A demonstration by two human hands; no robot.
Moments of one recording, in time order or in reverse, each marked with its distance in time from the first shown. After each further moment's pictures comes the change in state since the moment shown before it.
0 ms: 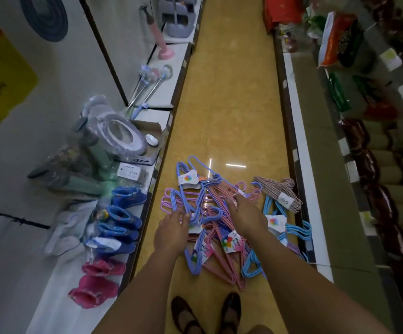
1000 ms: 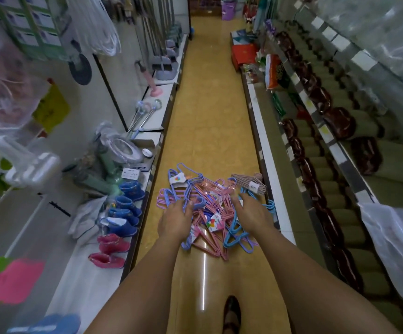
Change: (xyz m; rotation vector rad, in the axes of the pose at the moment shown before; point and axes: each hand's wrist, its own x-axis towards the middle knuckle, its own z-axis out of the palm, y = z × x) left_hand -0.291 0.057 -0.013 0.024 0.114 0.155; right_hand -0.308 0.093 -0.067 0.088 0.203 -0.006
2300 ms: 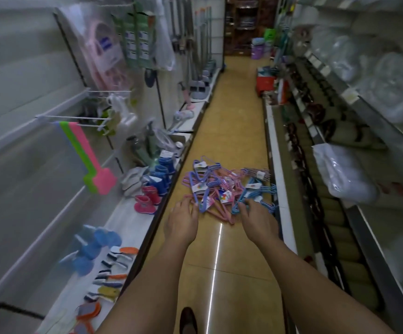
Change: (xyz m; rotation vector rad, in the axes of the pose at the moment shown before) left_hand -0.473 -0.070 -0.008 -0.025 0.278 0.050; right_hand -0.450 0.073 0.027 0.004 0.188 -0.168
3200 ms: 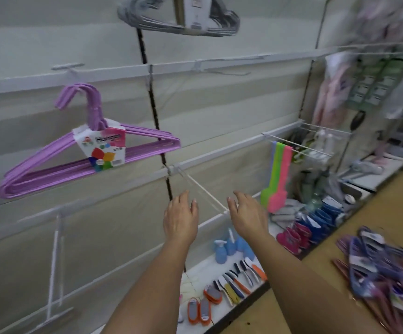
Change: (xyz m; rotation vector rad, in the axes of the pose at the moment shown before) left_hand -0.142 -0.291 -0.316 0.151 0.696 -0.575; right_hand -0.167 -0.433 0.139 0.085 -0.265 -0.870
